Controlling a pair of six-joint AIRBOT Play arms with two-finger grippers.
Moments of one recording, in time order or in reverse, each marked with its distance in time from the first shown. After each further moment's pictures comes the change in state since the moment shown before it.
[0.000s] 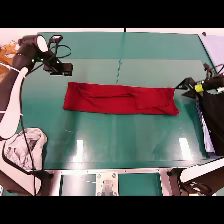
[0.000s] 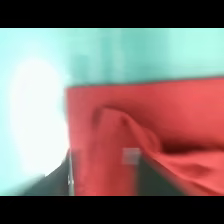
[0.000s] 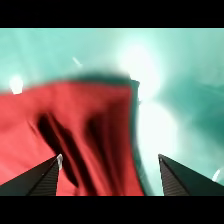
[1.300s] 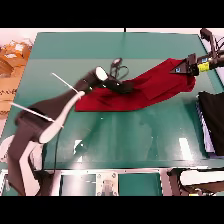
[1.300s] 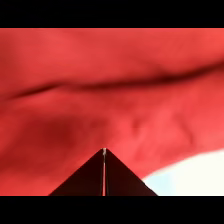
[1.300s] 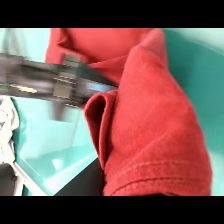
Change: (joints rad) left arm -0.487 -0.229 -0.079 -0.675 0.528 0.084; right arm 0.209 0.267 0.176 0.255 0.351 -0.035
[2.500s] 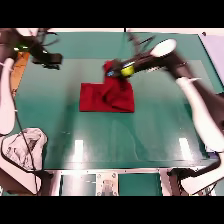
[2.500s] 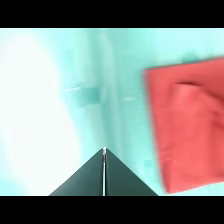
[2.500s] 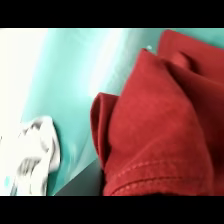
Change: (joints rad) left arm 0.601 0.211 0.296 0.663 -0.749 -0.020; right arm 0.733 -0.215 0.001 0.050 -0.665 0.191
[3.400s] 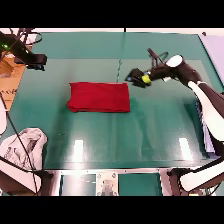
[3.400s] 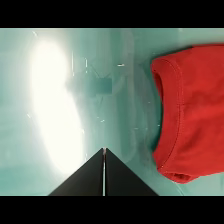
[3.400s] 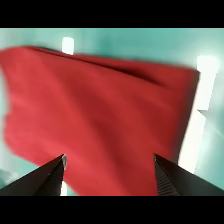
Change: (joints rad) left arm 0.080 0.021 0.000 0.031 -0.061 0.074; right arm -0.348 0.036 -0.234 -0.107 0.063 -0.019
